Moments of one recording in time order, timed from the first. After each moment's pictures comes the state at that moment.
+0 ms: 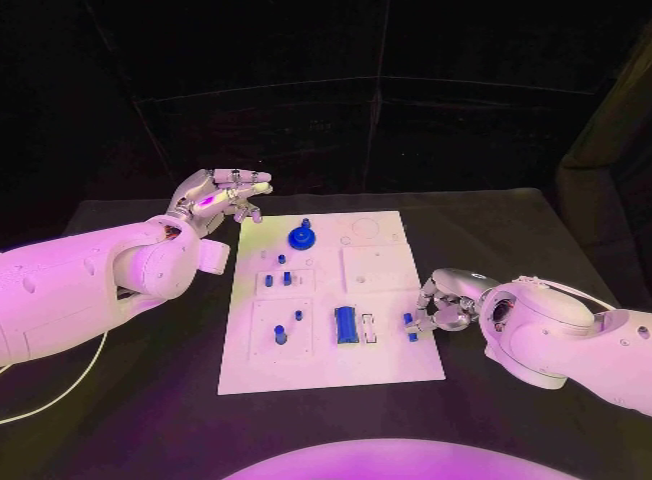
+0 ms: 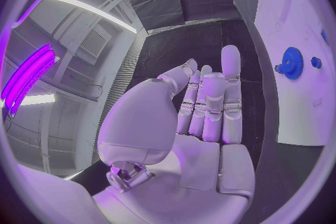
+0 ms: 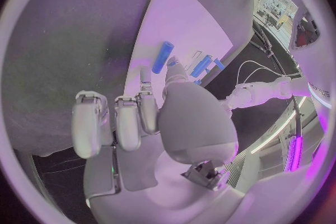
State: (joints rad) left arm 1.28 -0.80 -0.19 1.38 0.05 -0.22 0.48; left_hand 1.29 -0.04 0.42 -0.13 0.05 1.01 0.17 0.17 0.07 1.03 0.10 0.36 0.07 1.28 0.02 1.11 0.65 0.18 1.21 0.11 0.66 0.67; right arm 1.00 -1.05 -0.06 1.82 -1.46 -0.24 -0.52; right_hand 1.30 0.00 -0.23 0.19 0.26 1.04 0.08 0.32 0.32 1.47 0.01 1.33 1.31 1.47 -0.06 1.48 1.31 0.03 1.47 0.05 1.48 1.31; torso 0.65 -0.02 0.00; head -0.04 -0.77
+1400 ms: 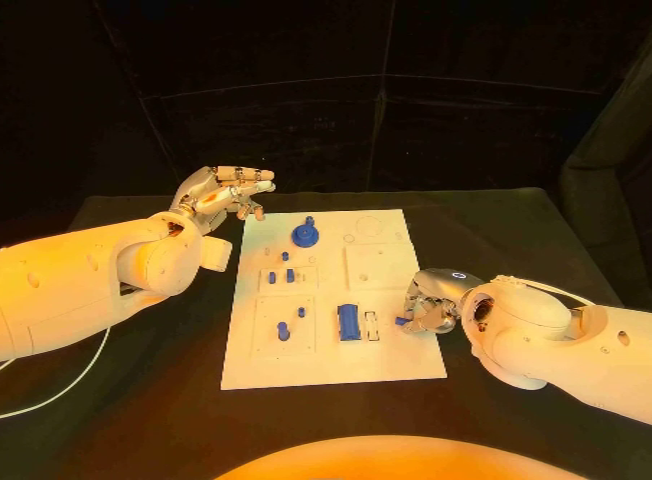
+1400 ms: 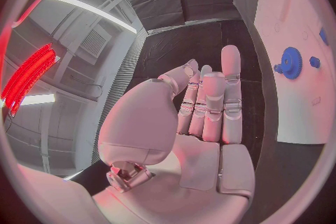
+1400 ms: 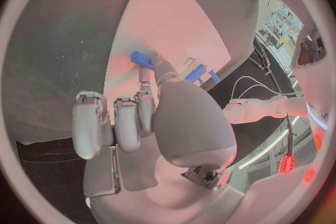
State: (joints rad) left arm 1.27 -0.81 -0.19 1.38 0.05 -0.22 0.48; left_hand 1.30 -0.03 0.42 -0.13 0.05 1.01 0.17 0.17 0.07 1.03 0.10 0.37 0.07 1.27 0.01 1.11 0.65 0.18 1.20 0.11 0.66 0.67; right arm 1.00 -0.99 -0.05 1.84 -1.56 -0.18 -0.57; right_hand 1.43 0.02 0.04 0.06 0.26 1.07 0.08 0.21 0.30 1.47 0.00 1.31 1.41 1.47 -0.07 1.48 1.31 0.03 1.47 0.05 1.49 1.31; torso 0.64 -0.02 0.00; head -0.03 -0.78
